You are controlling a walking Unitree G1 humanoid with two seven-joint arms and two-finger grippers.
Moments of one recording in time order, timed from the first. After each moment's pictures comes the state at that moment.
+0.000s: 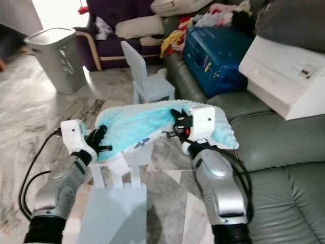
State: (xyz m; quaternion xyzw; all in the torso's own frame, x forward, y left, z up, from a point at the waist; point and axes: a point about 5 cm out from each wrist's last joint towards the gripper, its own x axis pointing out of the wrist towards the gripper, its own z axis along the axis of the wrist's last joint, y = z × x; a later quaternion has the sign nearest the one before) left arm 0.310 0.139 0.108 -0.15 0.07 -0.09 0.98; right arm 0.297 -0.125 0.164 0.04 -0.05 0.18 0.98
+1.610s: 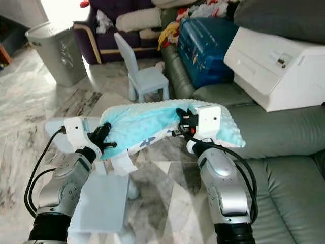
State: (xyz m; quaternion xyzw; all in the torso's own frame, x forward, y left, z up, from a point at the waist) left arm 0.313 0.139 0.112 -0.17 0.07 -0.08 0.98; right arm 0.298 -0.128 0.165 0.04 -0.05 0.17 0.98
